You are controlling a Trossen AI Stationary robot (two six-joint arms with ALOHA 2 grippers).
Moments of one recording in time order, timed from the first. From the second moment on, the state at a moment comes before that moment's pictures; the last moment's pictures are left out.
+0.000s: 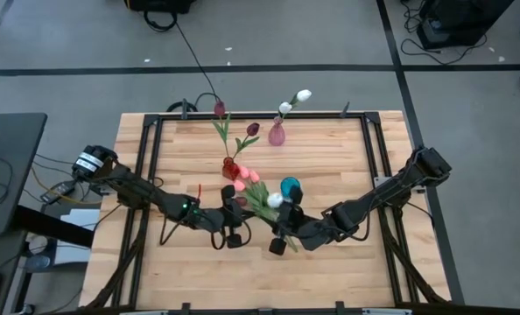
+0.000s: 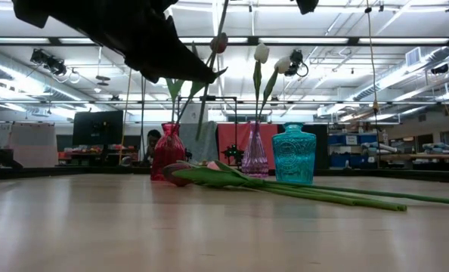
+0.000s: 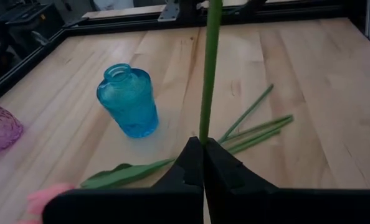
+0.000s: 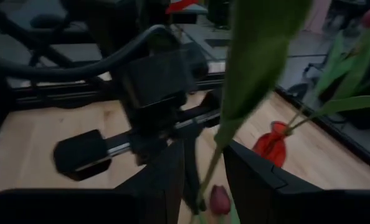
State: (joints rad) left arm -0.39 1.55 0.77 0.31 -0.54 -0.15; right arm 0.48 1.67 1.18 0.05 0.83 0.26
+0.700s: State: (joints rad) left arm -0.39 1.55 0.76 0.30 -0.55 -0.16; right arm 0.48 1.64 1.18 -0.06 0.92 0.31
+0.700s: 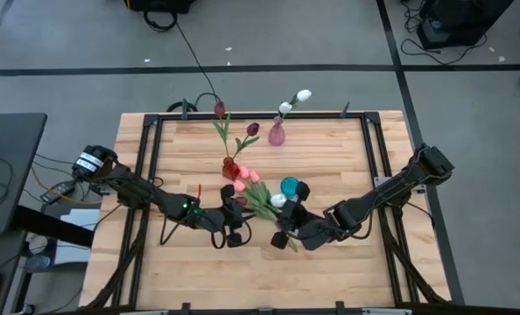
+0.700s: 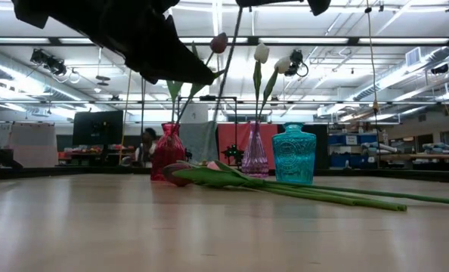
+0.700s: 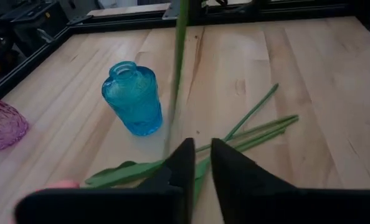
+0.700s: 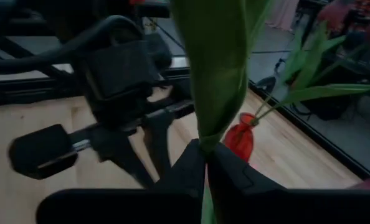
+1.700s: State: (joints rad) left arm -0.42 1.36 0.51 0.66 -0.75 0.07; right arm 0.01 1.15 0.86 0.10 0.71 -0.09
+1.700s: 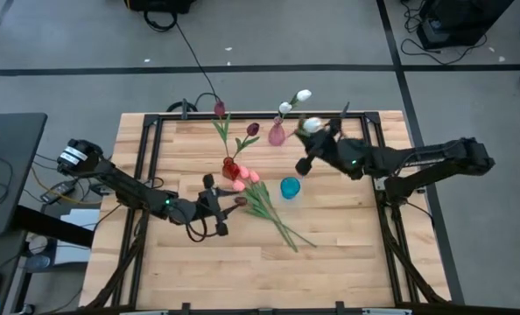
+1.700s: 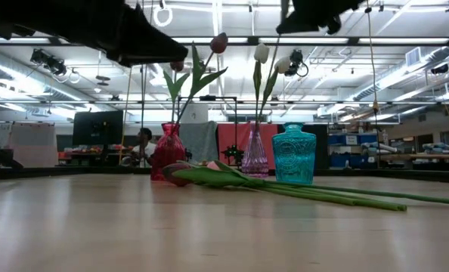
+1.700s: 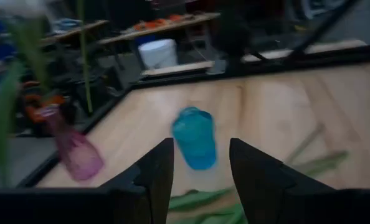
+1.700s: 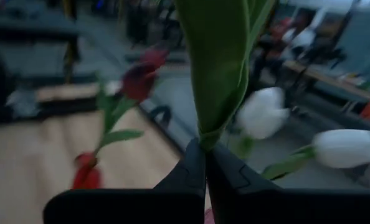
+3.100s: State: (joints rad) left arm -0.40 1.35 0.50 0.65 -0.91 0.13; right arm -0.39 1.49 0.91 0.34 0.37 -0.15
